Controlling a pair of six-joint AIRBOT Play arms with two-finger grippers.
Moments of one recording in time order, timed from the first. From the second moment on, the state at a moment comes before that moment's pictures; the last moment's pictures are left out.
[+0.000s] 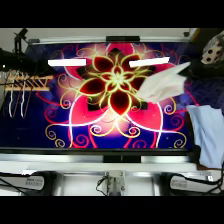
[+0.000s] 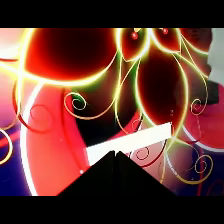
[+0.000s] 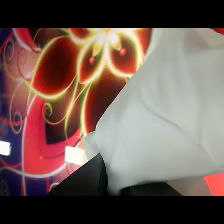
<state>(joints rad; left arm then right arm) 0.11 -1.57 1.79 0.94 -1.40 -1.33 -0.39 -1.46 1.62 -0.82 1.37 1.34</state>
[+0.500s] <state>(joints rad) 0.11 -1.57 1.79 0.94 -1.40 -1.33 -0.73 -1.35 1.68 -1.09 1.54 1.37</state>
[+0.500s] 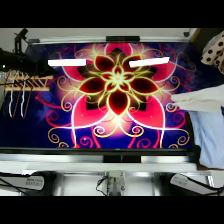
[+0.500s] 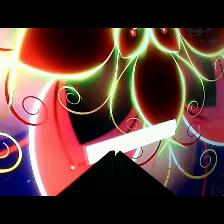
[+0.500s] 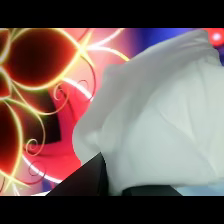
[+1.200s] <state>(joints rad) 0.11 -1.57 1.79 0.94 -1.43 -1.32 -0.87 -1.33 1.66 -1.52 1.79 1.43</state>
